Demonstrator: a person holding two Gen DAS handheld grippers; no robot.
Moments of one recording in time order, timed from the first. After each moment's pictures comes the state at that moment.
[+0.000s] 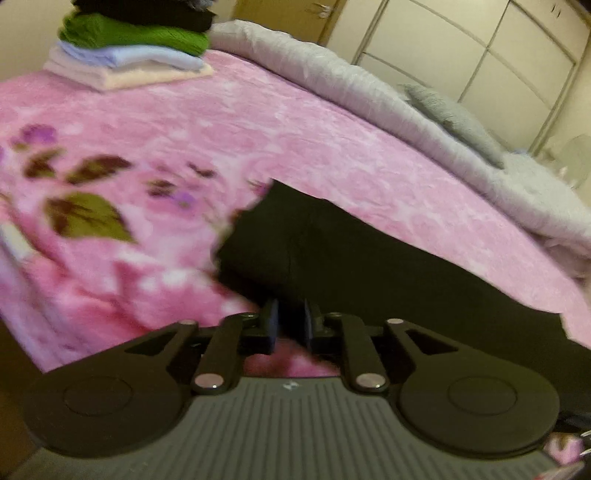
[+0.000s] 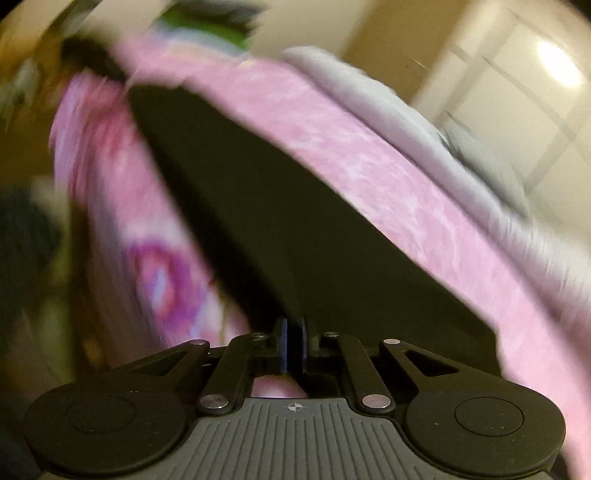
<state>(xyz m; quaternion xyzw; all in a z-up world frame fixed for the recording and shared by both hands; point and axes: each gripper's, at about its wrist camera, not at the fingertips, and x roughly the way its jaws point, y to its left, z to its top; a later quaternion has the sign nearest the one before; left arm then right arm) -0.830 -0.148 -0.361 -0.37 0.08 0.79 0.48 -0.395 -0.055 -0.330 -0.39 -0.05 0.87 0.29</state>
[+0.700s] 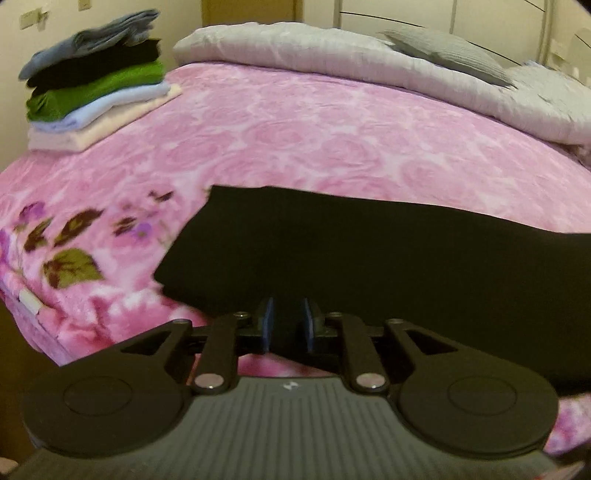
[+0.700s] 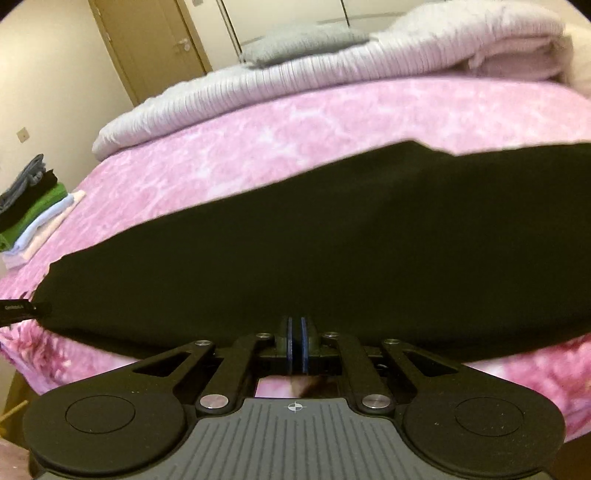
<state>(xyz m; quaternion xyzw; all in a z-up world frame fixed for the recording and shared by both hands) -0.747 -0.093 -0.344 -0.33 0.21 0.78 0.48 -0.348 -0.001 -0.314 -0.25 0.32 0.79 0.46</state>
